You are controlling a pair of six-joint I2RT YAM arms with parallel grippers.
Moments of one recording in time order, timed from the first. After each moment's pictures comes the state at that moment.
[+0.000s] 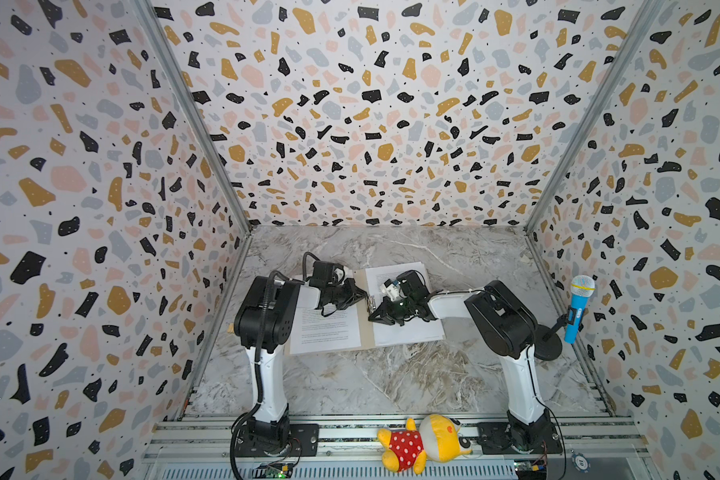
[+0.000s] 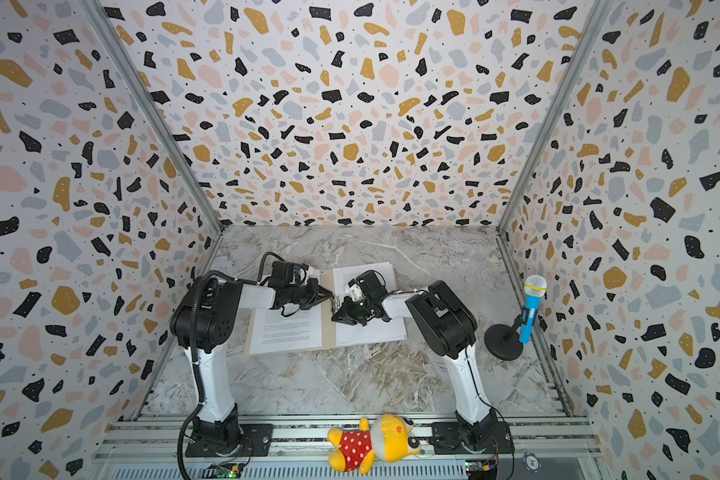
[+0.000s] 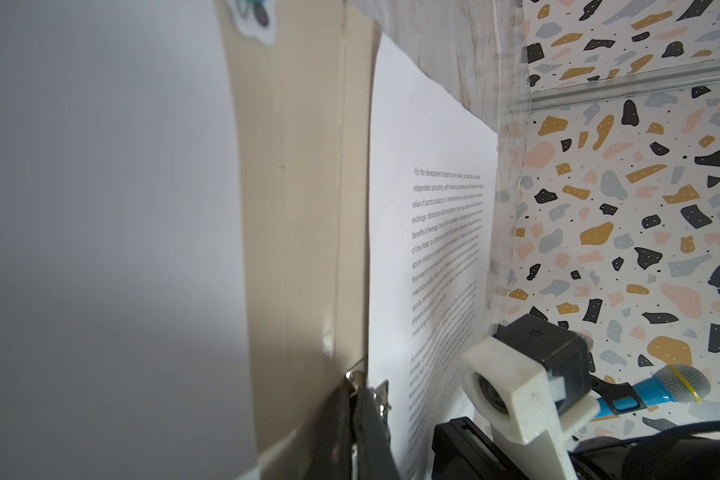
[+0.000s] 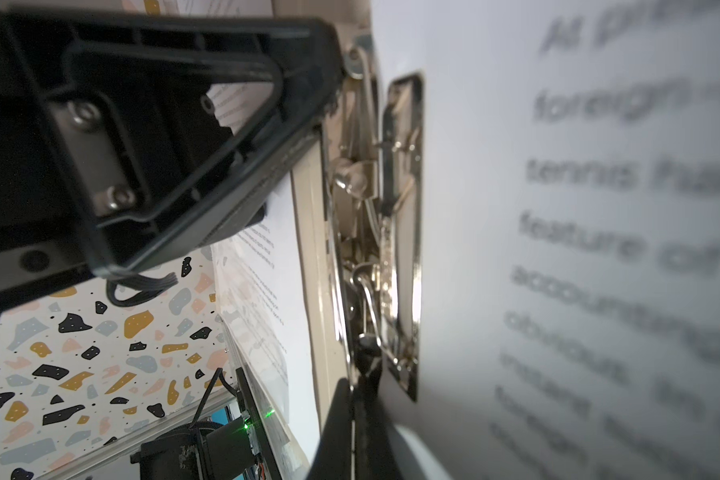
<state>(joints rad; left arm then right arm) -0.22 2.07 1.05 0.19 0.73 -0.75 0.66 2.15 1.21 0.06 -0.72 0.85</state>
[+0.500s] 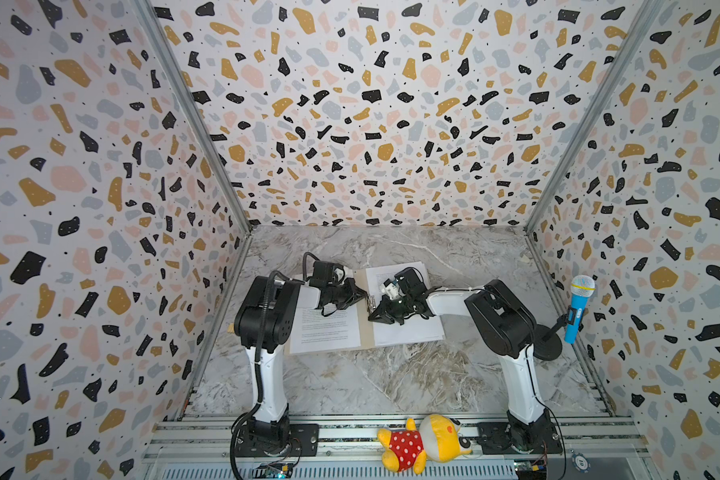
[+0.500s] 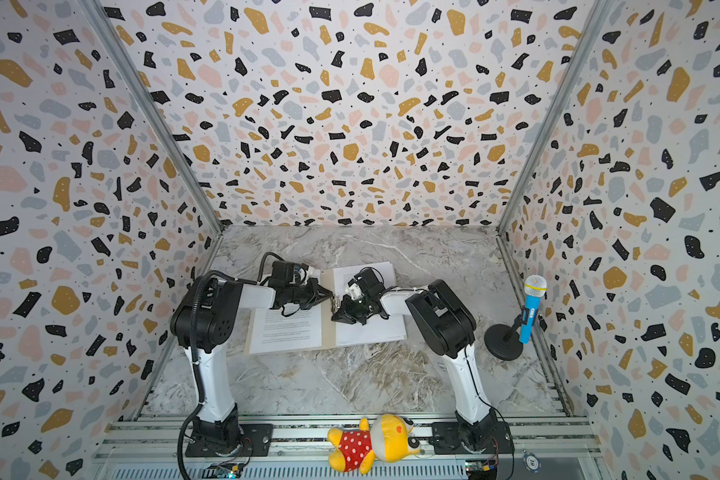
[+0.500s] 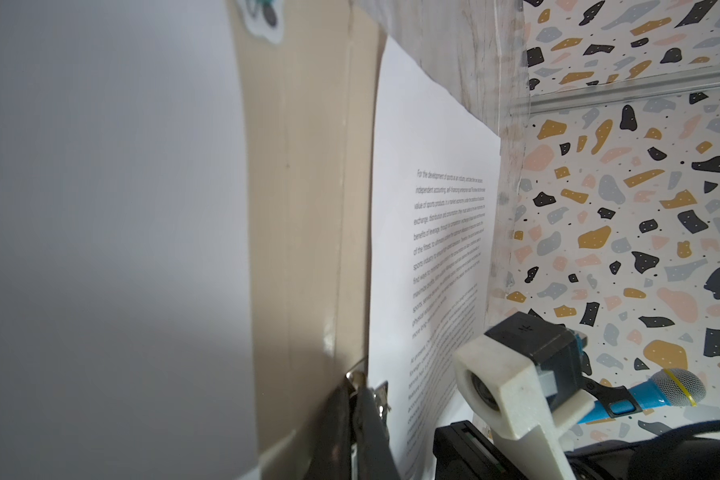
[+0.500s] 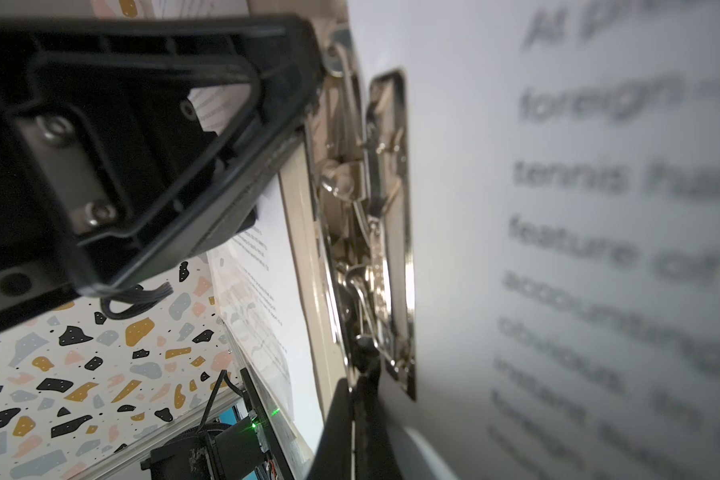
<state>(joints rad) -0.22 2.07 1.05 0.19 0.73 -0.77 0.66 2.16 1.28 -0.03 -0.71 0.87</state>
